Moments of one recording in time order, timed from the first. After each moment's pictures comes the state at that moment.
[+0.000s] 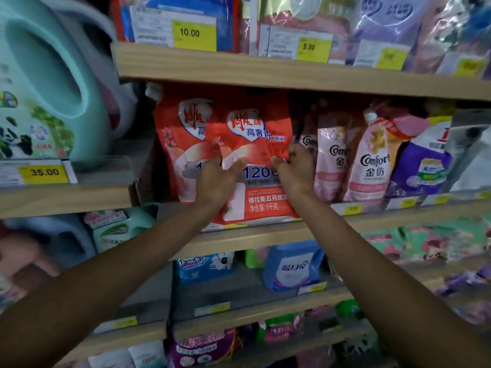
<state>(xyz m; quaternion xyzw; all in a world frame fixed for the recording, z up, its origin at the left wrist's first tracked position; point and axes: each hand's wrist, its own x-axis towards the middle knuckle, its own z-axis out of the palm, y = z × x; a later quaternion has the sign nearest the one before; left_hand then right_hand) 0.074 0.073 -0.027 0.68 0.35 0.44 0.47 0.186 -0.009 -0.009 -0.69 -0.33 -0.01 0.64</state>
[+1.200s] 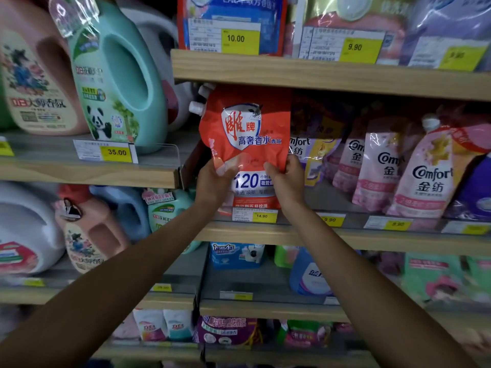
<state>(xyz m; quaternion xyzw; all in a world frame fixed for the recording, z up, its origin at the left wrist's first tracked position) 0.018 0.092 -0.055 0.61 0.33 0.54 0.48 0.151 0.034 -0.044 -0.61 -0.39 0.13 0.68</state>
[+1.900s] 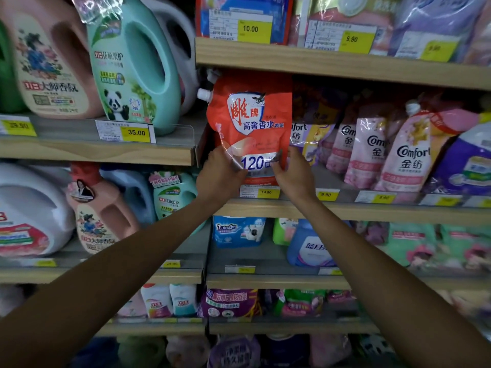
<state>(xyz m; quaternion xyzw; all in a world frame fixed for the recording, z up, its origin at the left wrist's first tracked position) -0.018 0.048 -0.052 0.77 0.44 0.40 0.23 0.130 -0.018 -0.045 -0.75 -0.49 -0.03 0.44</state>
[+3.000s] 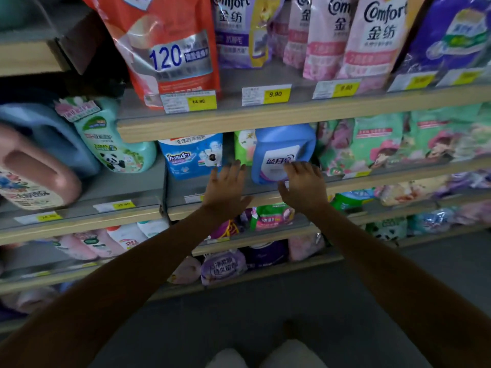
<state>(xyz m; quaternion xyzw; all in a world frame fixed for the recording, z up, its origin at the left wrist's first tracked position) 0.060 -0.039 -0.253 0.95 0.29 0.05 -0.06 0.220 -0.158 -0.239 -0.83 -0.53 -0.09 0.13</state>
